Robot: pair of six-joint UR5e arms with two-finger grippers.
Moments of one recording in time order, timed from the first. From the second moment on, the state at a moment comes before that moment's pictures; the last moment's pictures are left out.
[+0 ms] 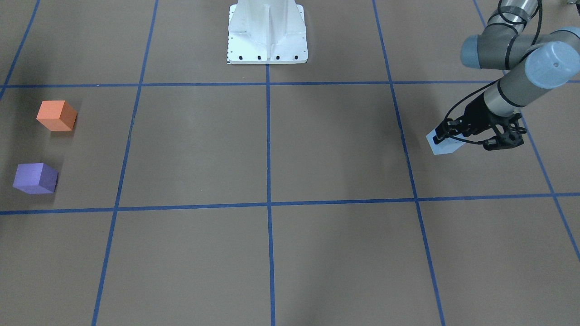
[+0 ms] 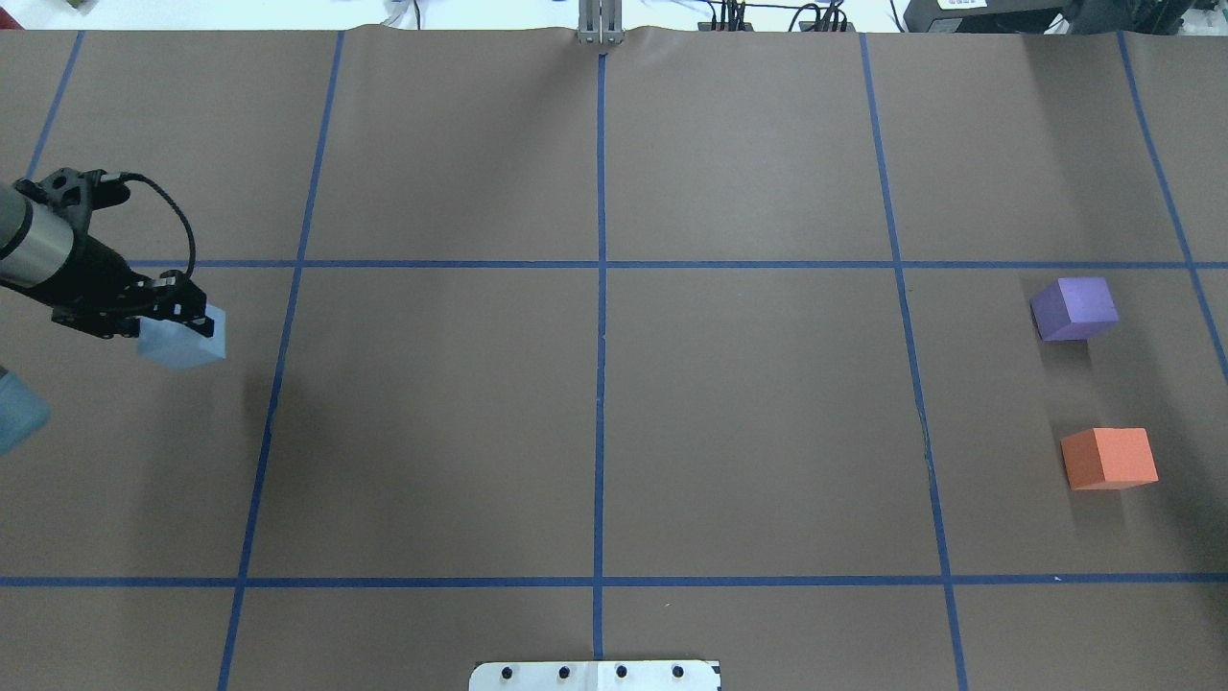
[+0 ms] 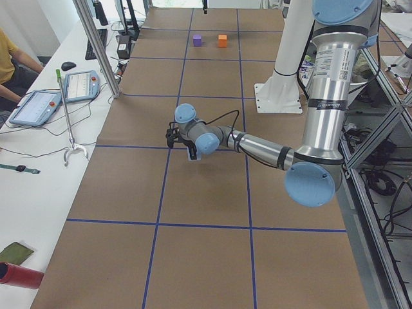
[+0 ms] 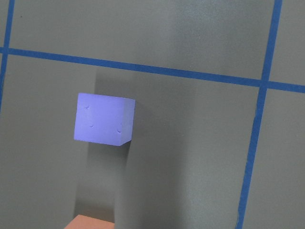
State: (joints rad) left arm -0.93 -1.72 -1.74 -2.00 -2.33 -1.09; right arm 1.43 -1.65 1.75 -1.51 2.48 0.06
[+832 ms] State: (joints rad) left arm -0.53 -2.59 -1.29 -1.79 -1.99 -1.42; right arm 1.39 -1.66 1.75 -1.44 2.48 0.06
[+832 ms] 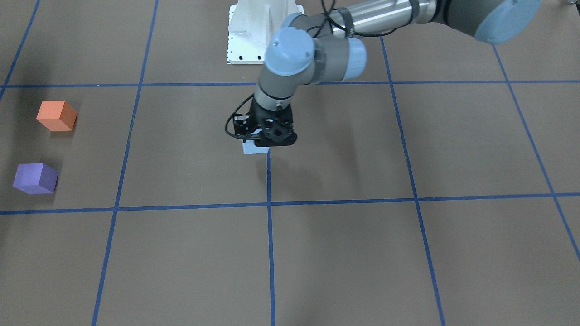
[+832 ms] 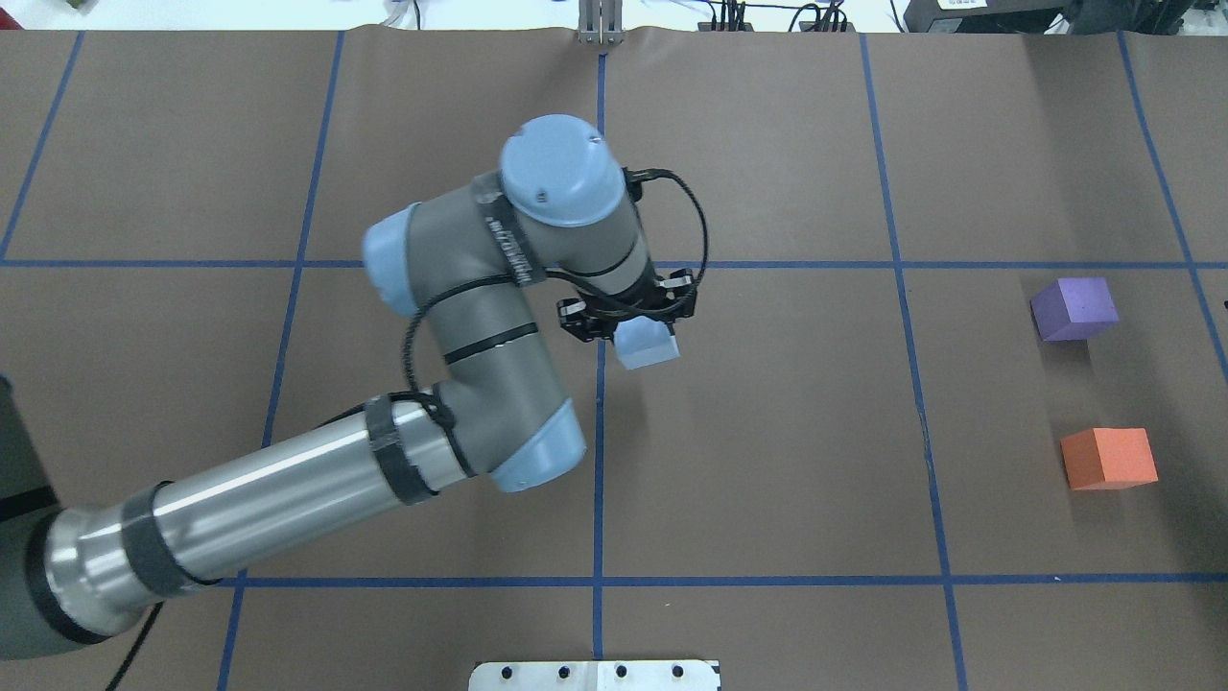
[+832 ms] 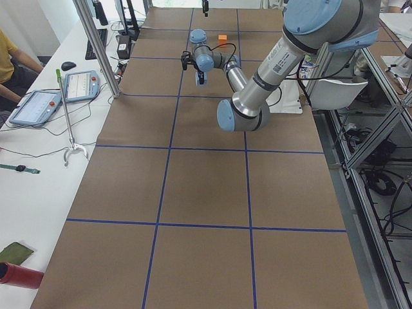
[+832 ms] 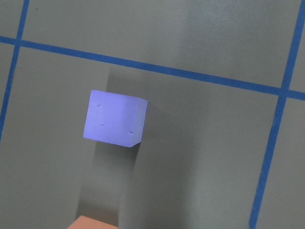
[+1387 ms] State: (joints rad) left arm -0.39 -2.89 -0.88 -1.88 -1.80 -1.41; right arm 1.36 -1.65 1.75 -1.37 2.49 0.07
